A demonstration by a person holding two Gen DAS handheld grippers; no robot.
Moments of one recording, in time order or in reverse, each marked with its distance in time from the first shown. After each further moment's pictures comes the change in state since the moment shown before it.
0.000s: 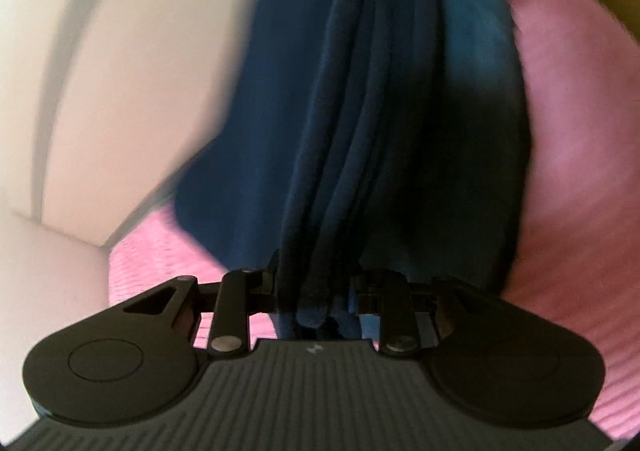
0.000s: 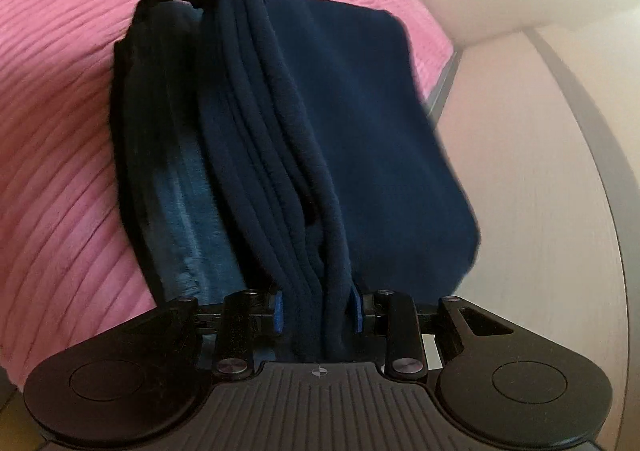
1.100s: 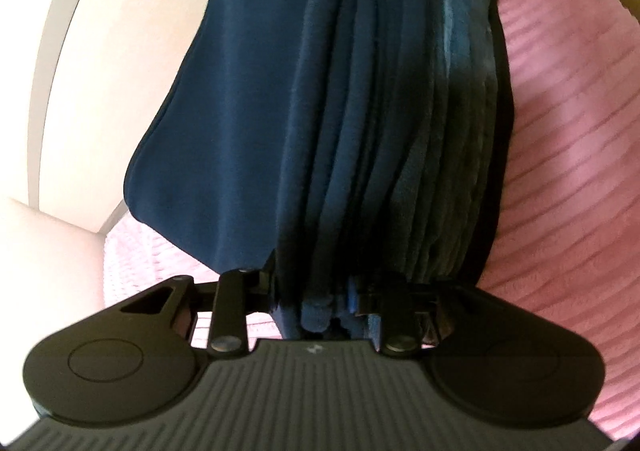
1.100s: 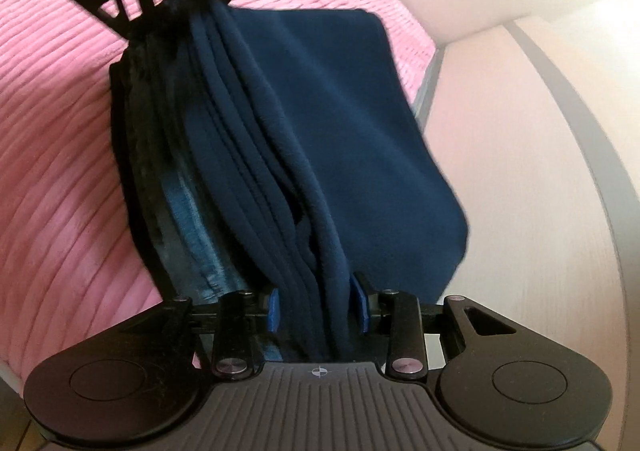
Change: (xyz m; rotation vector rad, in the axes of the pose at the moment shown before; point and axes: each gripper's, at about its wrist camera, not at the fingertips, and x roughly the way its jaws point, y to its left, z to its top) left arm -0.010 -0.016 -0.010 -0.036 0.024 -0.004; right arm -0.022 0.003 -0.007 0.033 0.004 -0.009
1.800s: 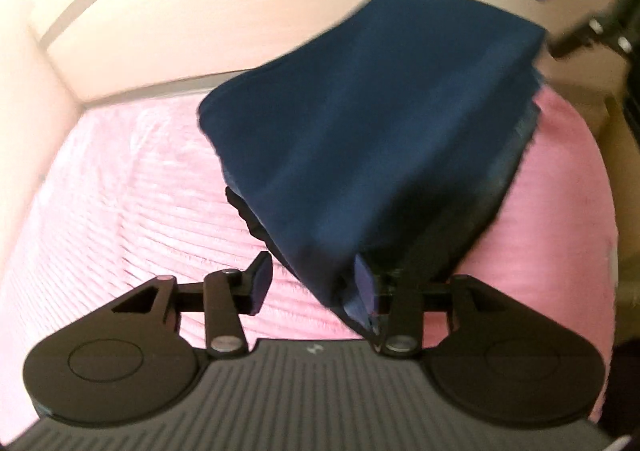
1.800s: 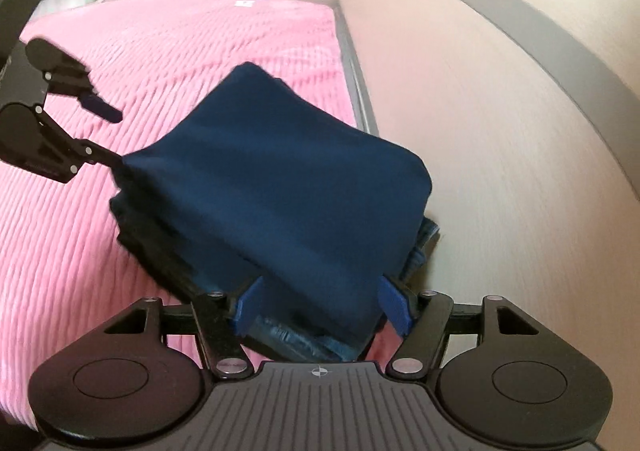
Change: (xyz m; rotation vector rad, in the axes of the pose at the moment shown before) left arm -0.052 0.084 -0.014 -0.666 -0.001 -0.200; right arm -0.072 -0.079 -0.006 0.713 -0.008 0.158
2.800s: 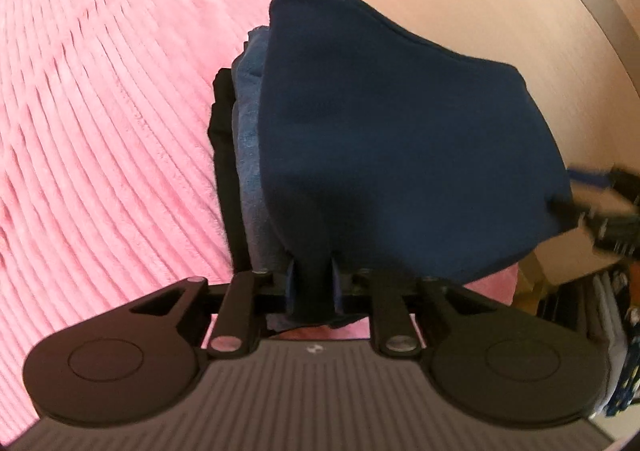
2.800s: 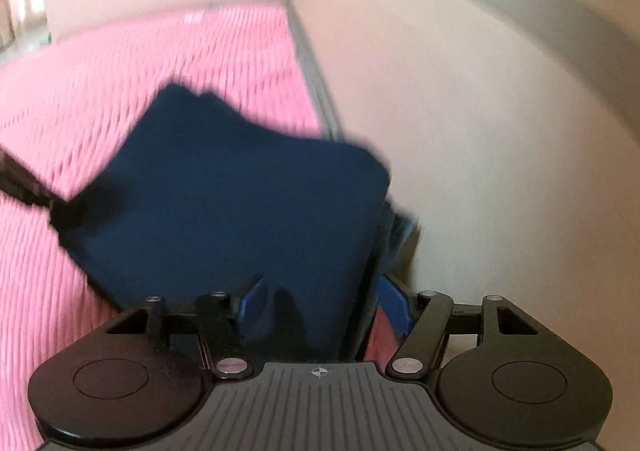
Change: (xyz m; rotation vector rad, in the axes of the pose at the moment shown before) left arm 0.009 0.082 -0.021 -0.607 0.152 -0.310; right arm 0.030 -0.032 0.005 0.150 -0.051 -0.051
